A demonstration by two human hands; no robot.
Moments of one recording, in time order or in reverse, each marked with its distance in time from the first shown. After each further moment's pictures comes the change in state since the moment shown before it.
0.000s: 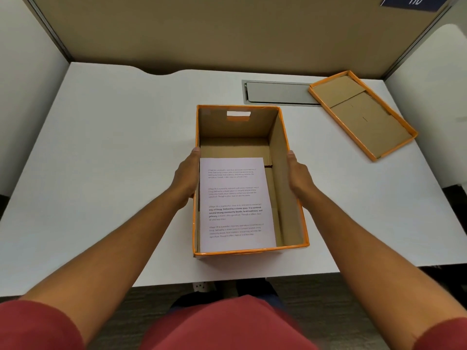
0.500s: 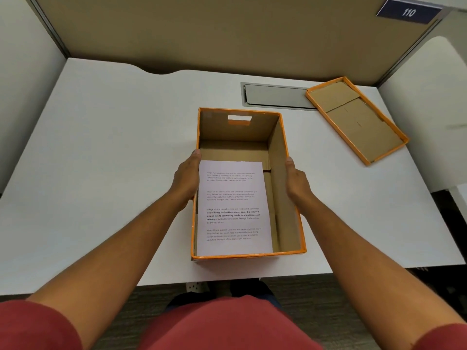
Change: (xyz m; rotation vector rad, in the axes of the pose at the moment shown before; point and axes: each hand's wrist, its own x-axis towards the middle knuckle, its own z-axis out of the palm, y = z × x) left_hand -0.008 -0.001 0.002 0.135 0.042 0.065; right_hand -0.009 0.010 0.002 -0.041 0.028 -0.018
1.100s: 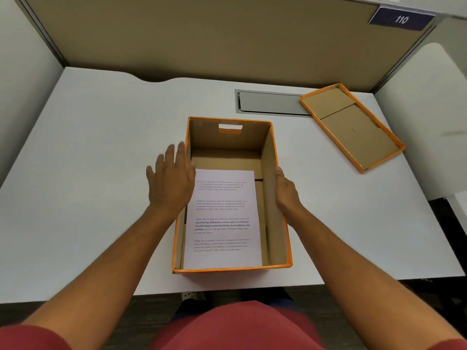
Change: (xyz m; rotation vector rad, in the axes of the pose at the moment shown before) left_hand -0.016 0.014 0.000 0.798 0.295 0.373; right_hand 0.004 0.007 -0.004 0.074 -0.048 0.012
